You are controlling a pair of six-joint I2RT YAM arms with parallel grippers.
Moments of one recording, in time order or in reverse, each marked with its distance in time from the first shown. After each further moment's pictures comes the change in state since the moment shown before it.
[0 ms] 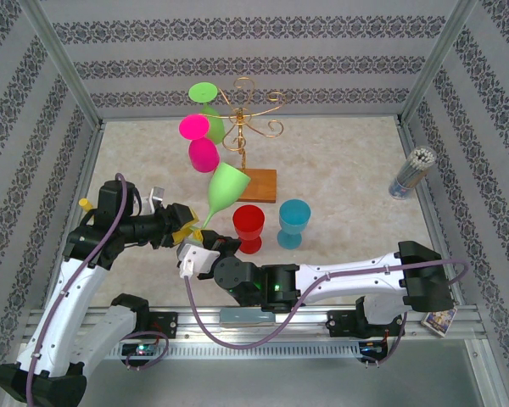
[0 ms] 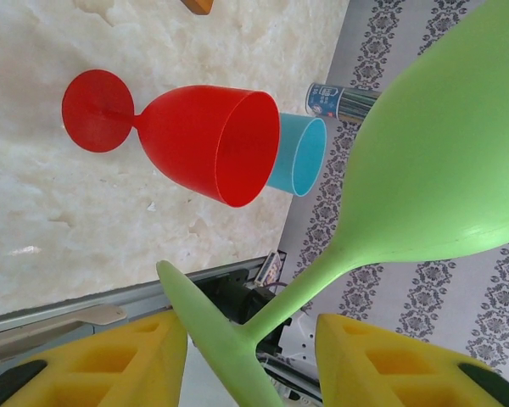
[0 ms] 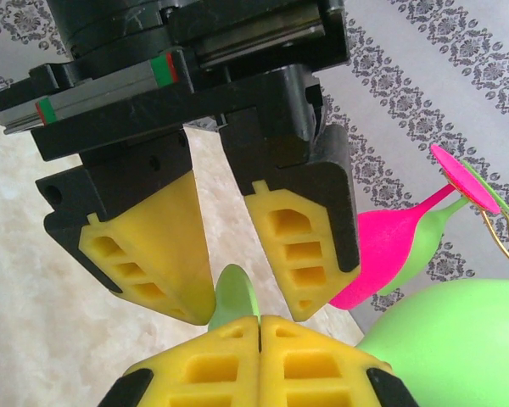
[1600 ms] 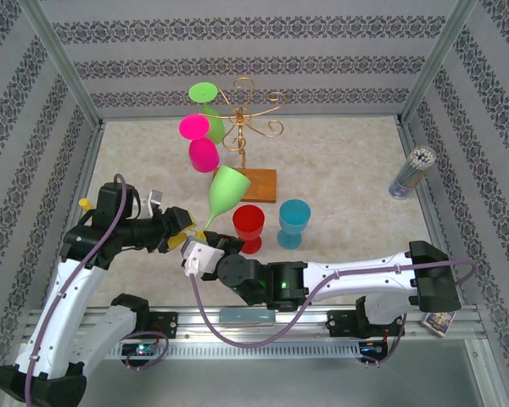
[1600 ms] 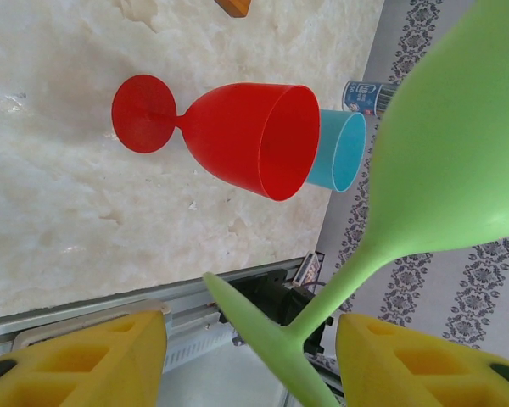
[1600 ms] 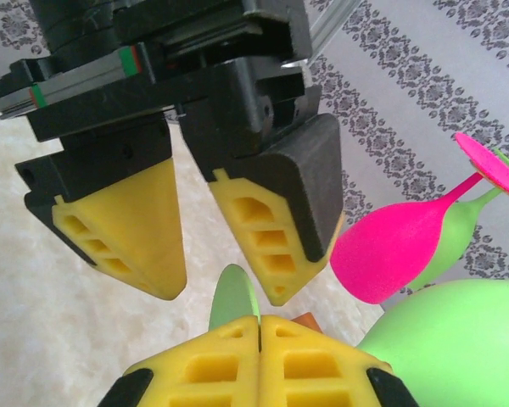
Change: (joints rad) left arm 0.000 0.001 0.032 -0.121 -0.056 0.112; right arm -0.006 -0.049 0.003 -0.093 -0.068 0.096
